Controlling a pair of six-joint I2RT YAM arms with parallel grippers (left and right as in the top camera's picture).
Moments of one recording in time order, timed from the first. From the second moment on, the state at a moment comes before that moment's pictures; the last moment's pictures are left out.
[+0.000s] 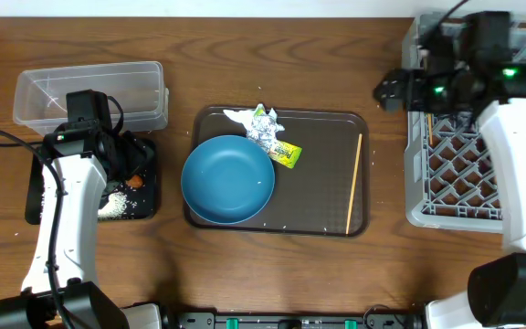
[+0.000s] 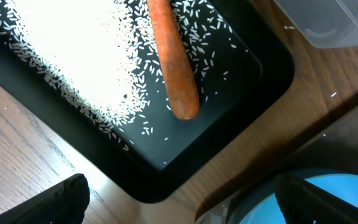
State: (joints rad) left arm 0.19 1.46 1.14 -1.01 -0.09 -0.67; right arm 0.05 1.68 1.61 -1.04 -0.35 0.12
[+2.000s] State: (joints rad) left arm 0.19 1.46 1.14 -1.01 -0.09 -0.67; right arm 0.42 1.72 1.25 -0.78 -0.08 0.46
